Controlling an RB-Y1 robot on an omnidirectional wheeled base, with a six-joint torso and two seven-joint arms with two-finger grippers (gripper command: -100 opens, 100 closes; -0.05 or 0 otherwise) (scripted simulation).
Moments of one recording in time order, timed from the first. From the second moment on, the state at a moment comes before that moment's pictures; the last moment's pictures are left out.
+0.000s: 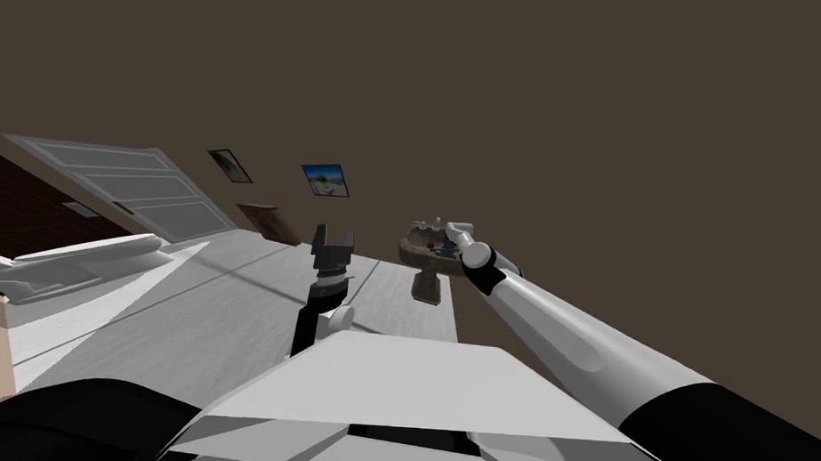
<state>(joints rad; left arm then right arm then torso) 0.45 0.02 -0.03 -2.31 0.08 -0.55 0.10 -1.30 -0.15 -0.89 -0.42 -2.56 -1.09 0.27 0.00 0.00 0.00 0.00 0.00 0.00</state>
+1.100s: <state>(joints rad) 0.45 0.02 -0.03 -2.31 0.08 -0.55 0.10 -1.31 -0.12 -0.87 -0.44 -2.56 -1.11 0.24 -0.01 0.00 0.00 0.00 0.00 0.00</state>
